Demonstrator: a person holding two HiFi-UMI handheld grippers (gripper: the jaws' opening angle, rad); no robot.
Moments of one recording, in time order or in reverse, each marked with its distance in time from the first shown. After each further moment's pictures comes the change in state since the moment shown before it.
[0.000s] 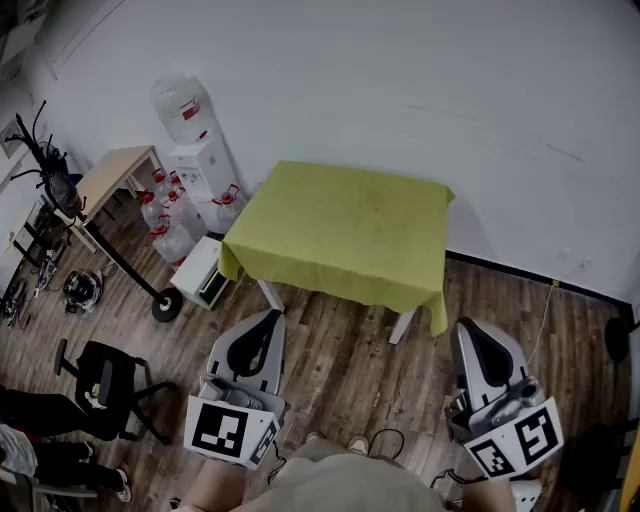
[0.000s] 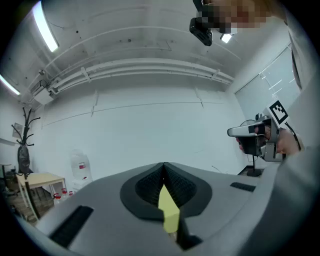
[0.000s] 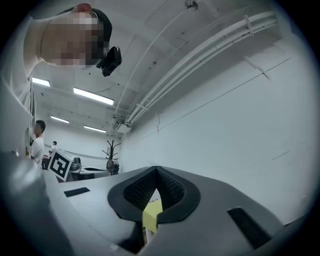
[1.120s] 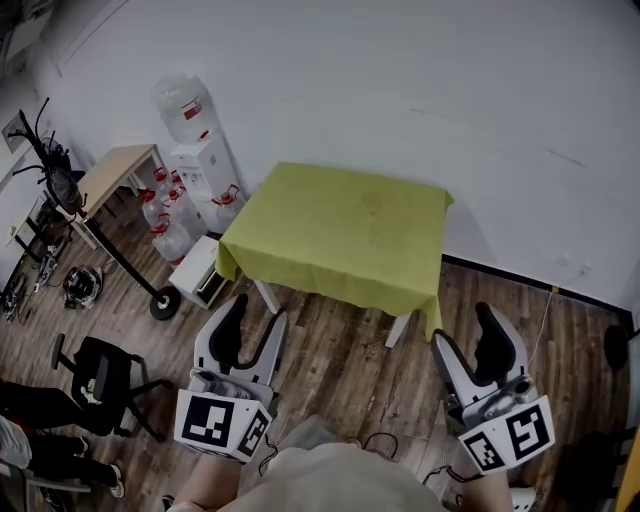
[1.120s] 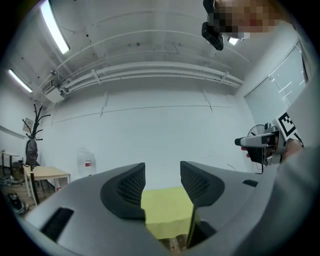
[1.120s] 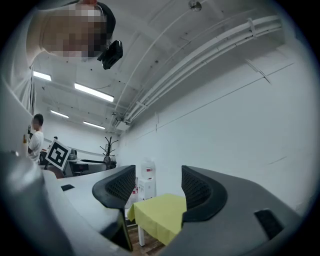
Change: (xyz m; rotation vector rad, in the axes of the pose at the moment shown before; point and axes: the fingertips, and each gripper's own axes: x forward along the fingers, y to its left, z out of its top) left arm 0.008 0.006 0.001 -0.082 -0.041 0.098; right arm -0.005 -0.027 -0.013 -0.049 0.007 -0.023
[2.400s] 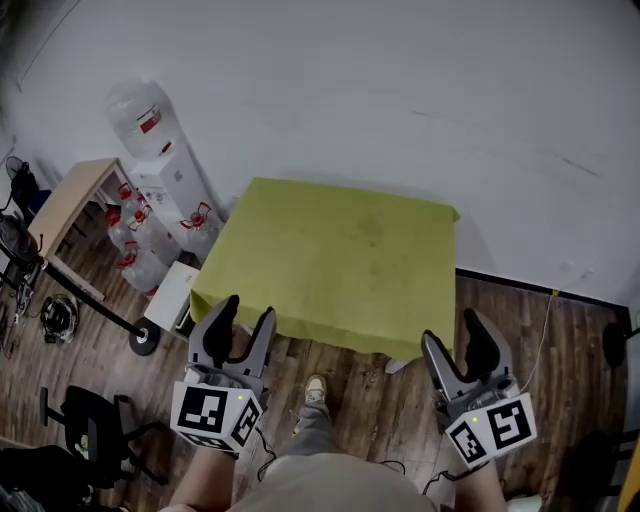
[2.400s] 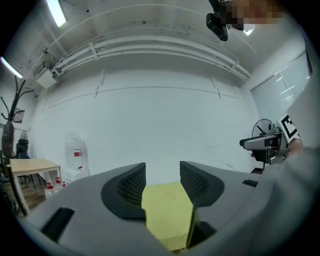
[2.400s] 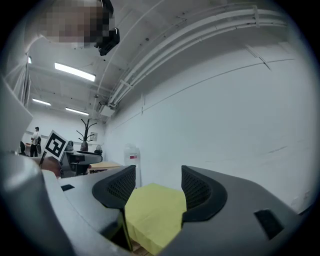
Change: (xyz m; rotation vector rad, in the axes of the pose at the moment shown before) left arm 0.248 0.133 -0.108 -0.026 0.112 -0.066; right arm 0.235 -0.107 -0.117 0.009 0.145 -0.128
